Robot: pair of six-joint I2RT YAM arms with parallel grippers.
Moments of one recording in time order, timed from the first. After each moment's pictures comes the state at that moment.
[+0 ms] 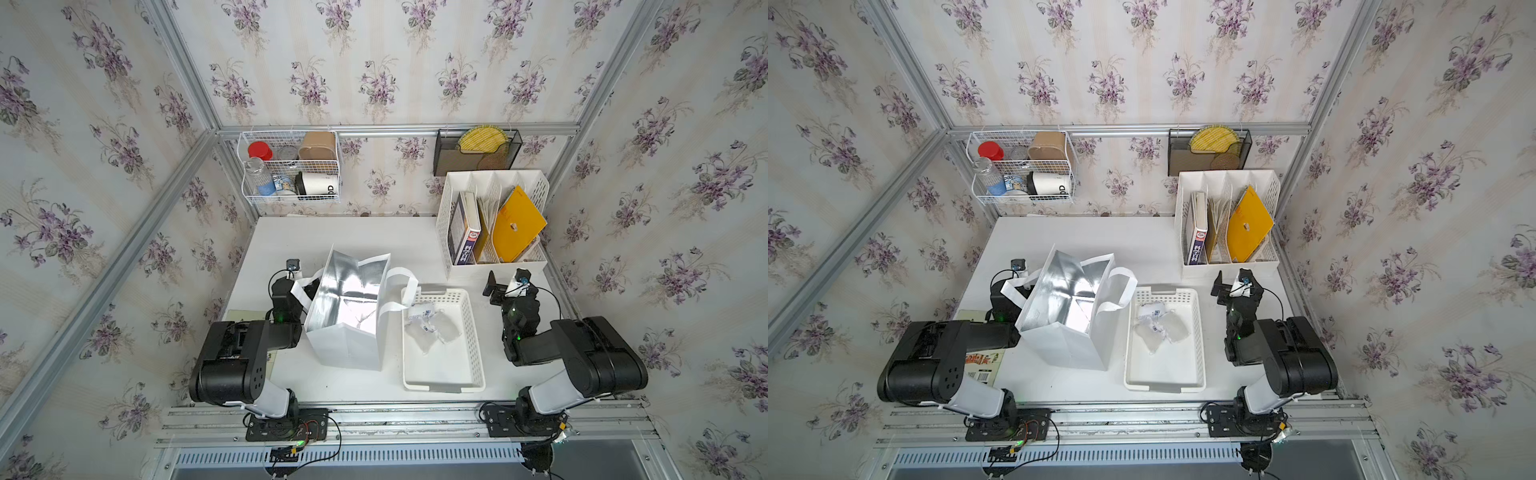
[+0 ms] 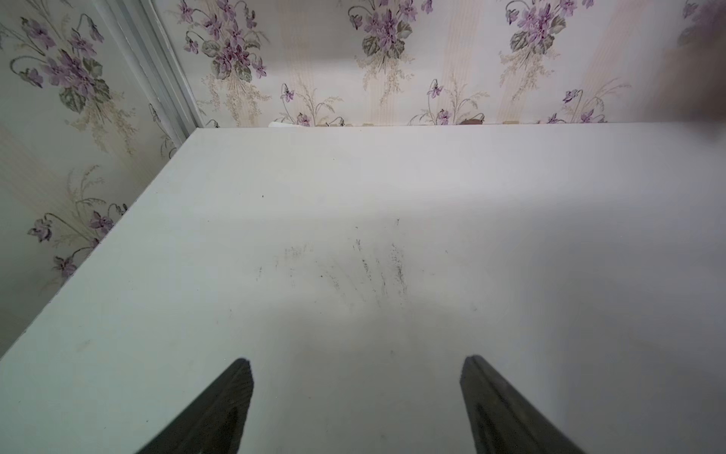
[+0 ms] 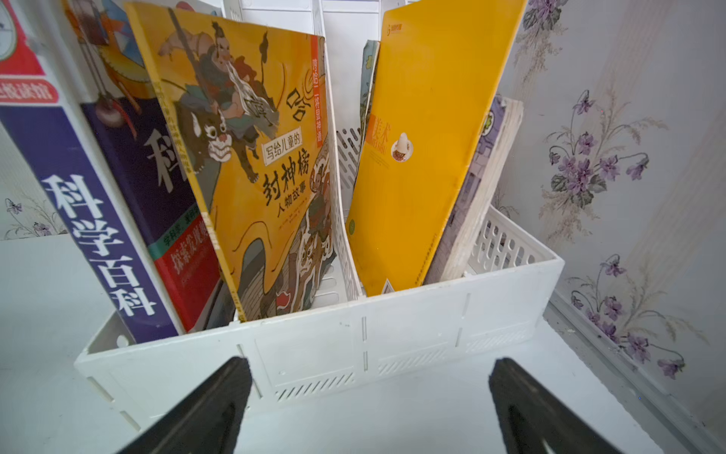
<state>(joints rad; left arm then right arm) 0.00 1.54 0.39 0.80 0.04 0.02 0.11 1.55 0.19 1.27 0.26 0.04</state>
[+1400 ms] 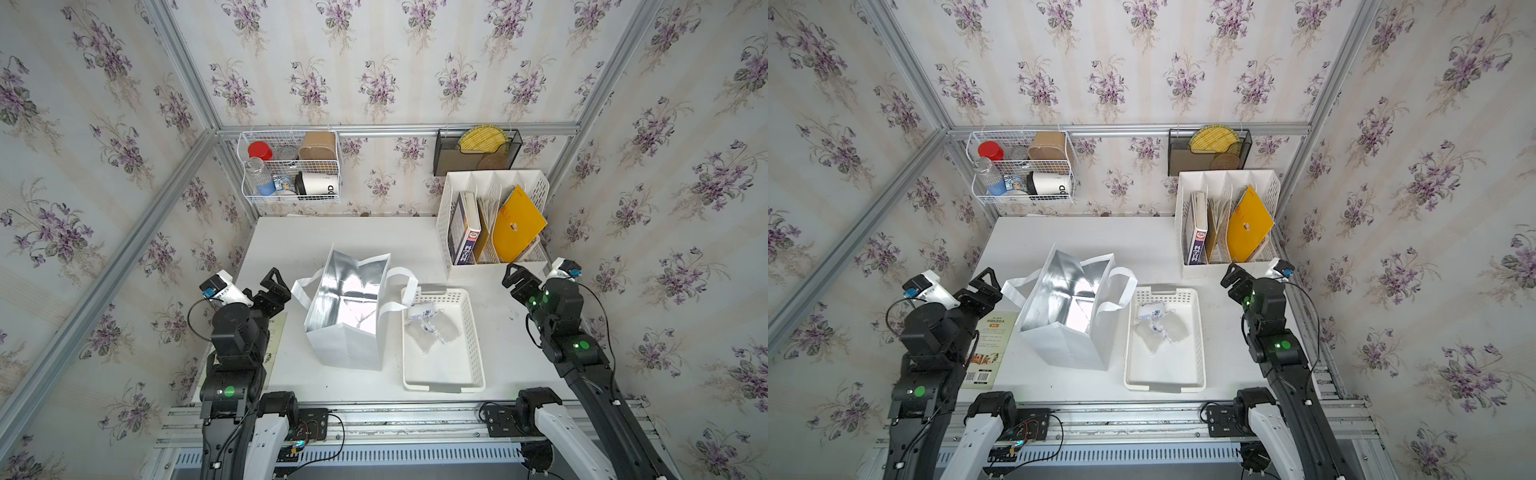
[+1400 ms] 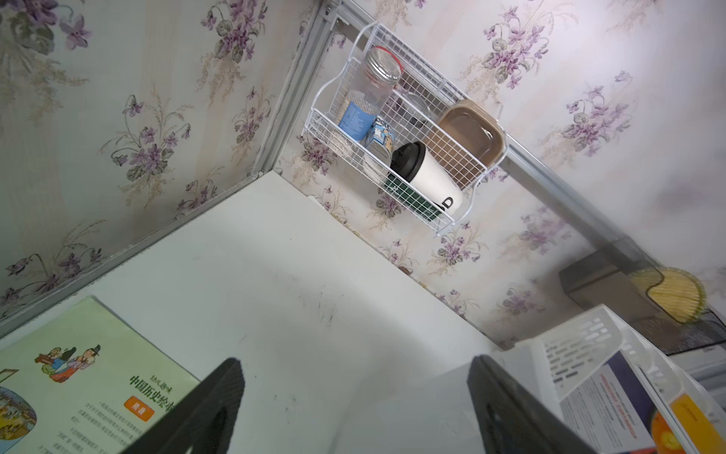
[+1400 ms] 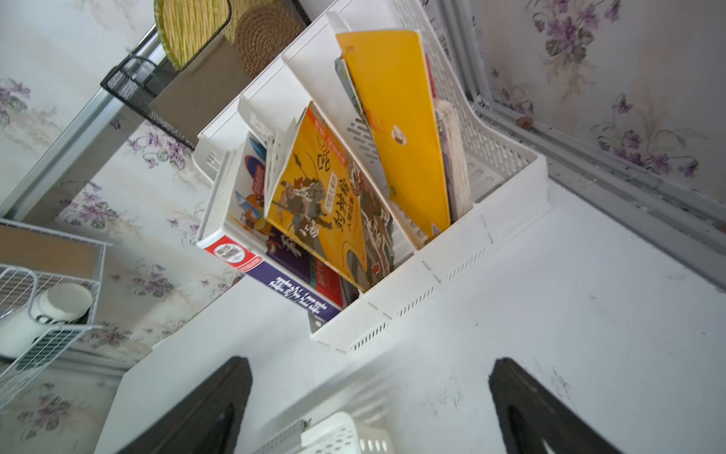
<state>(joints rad) 0.01 0.50 0.85 -0.58 -0.08 -0.62 0.12 0.73 0.70 -0.38 0.12 0.67</state>
